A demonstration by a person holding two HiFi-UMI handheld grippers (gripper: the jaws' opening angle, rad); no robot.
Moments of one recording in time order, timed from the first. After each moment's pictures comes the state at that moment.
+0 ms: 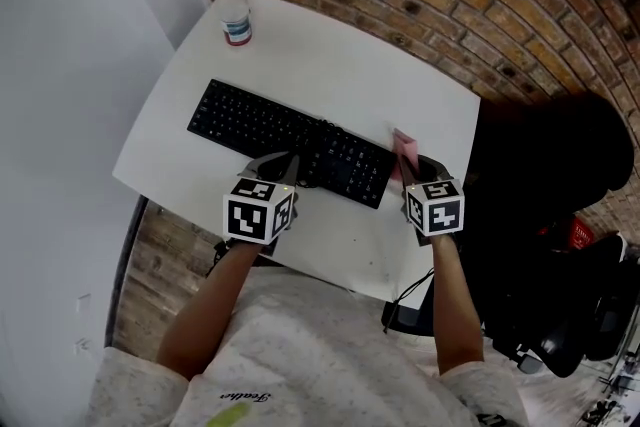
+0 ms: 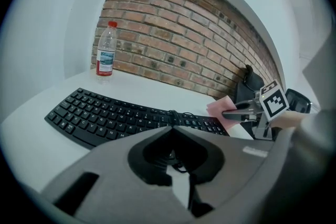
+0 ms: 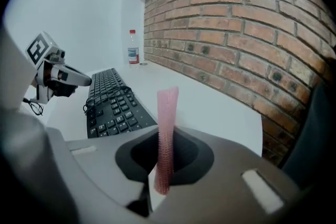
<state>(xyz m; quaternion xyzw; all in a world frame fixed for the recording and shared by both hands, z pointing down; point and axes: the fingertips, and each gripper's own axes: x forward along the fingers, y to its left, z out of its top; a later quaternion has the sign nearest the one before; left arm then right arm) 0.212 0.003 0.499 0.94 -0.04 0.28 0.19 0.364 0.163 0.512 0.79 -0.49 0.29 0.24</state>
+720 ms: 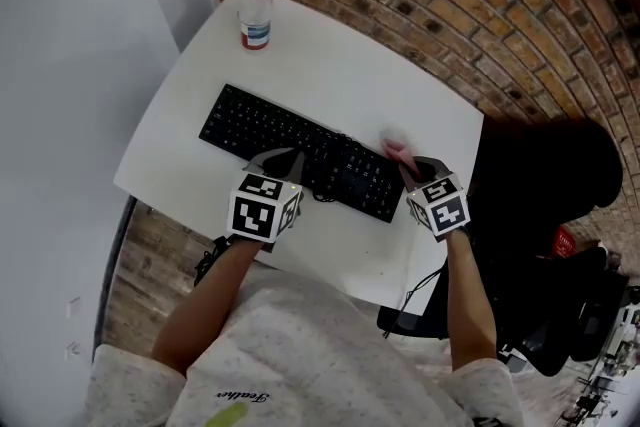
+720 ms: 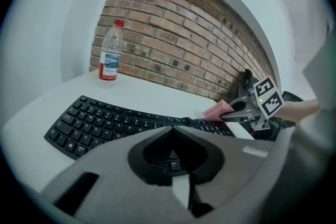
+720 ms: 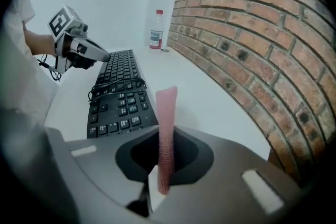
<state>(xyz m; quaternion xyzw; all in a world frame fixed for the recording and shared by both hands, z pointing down) 0.214 -0.047 0.498 0.94 -0.02 0.27 0.19 0.353 0.116 0.519 0.69 -0.54 0.29 0.37</state>
